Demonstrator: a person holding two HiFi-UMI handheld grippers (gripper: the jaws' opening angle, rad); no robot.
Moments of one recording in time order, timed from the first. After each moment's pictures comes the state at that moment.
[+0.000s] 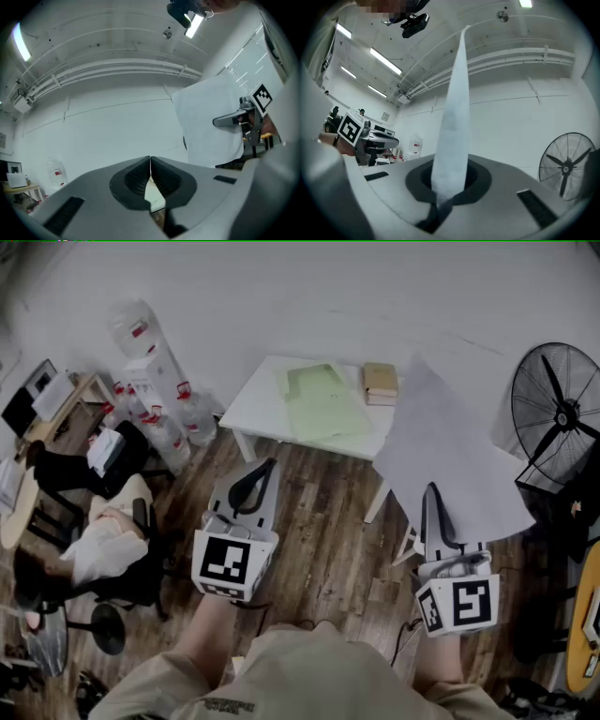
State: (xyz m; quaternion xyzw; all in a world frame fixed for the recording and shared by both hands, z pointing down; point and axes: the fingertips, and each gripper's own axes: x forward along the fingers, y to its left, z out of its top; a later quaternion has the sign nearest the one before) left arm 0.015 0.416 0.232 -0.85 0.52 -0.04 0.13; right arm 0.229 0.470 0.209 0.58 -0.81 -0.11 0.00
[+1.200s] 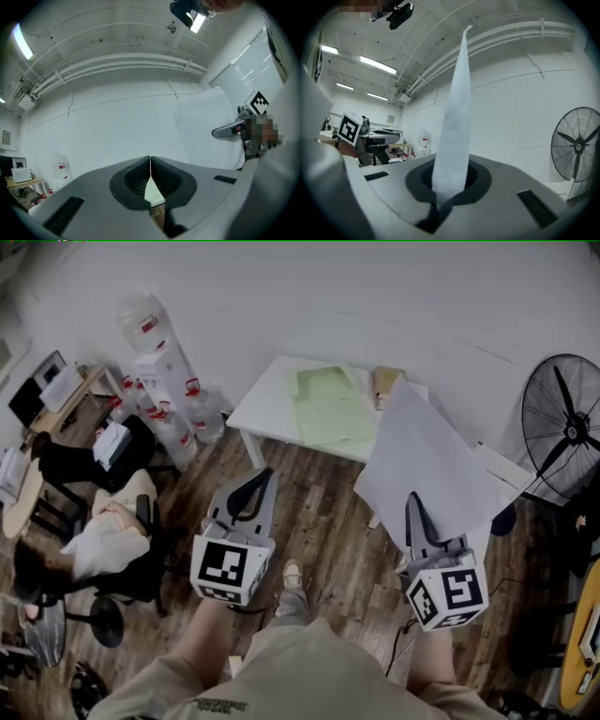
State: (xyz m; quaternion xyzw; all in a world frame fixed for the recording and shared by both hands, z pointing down) left arm 0.002 0.403 0.250 -0.84 0.53 -0.05 0.11; right arm 0.216 0.429 0.255 0.54 -0.84 -0.02 0.02
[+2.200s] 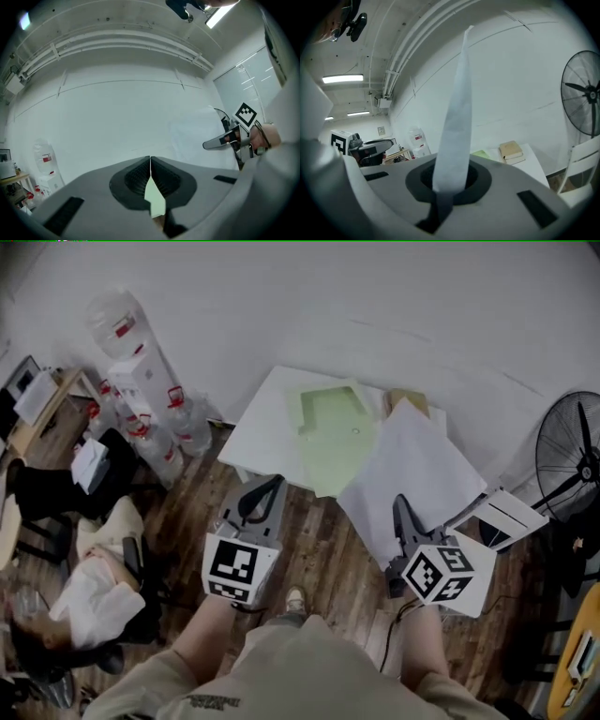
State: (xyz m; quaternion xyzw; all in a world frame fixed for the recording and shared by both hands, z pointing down) left arm -0.069 0.144 0.289 -0.86 0.50 -0.08 0.06; right arm 0.141 0.149 0.328 0.55 -0.82 0.17 0.00
